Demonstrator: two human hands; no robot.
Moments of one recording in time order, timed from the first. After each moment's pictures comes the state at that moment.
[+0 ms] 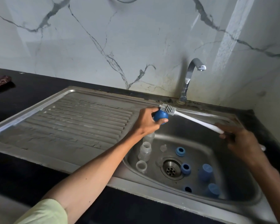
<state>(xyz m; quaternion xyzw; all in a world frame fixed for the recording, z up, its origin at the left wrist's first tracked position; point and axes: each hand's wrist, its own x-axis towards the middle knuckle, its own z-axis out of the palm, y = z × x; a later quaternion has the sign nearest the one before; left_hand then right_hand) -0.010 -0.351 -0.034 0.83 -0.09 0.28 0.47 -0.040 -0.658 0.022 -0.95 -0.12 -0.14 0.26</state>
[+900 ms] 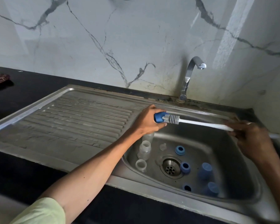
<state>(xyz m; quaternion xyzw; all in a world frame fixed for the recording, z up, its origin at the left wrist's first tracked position) -0.011 -0.349 -0.030 0.90 -0.10 0.23 0.36 -0.023 -0.684 0.020 -0.94 -0.17 -0.21 0.19</state>
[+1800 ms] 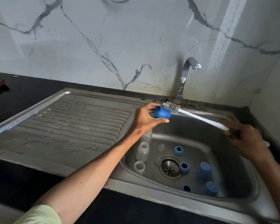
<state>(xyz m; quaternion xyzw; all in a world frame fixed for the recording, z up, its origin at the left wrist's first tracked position) -0.013 -0.359 -0.026 0.77 -0.06 0.28 0.57 -0.027 -0.677 0.020 -0.94 -0.11 -0.14 0.29</state>
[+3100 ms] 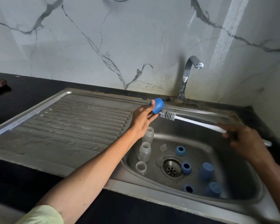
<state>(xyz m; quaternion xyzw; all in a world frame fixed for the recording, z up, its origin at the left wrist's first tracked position) -0.016 -0.359 -0.013 0.42 0.08 0.12 0.90 -0.039 -0.664 0.023 -0.95 -0.10 -0.11 0.26</state>
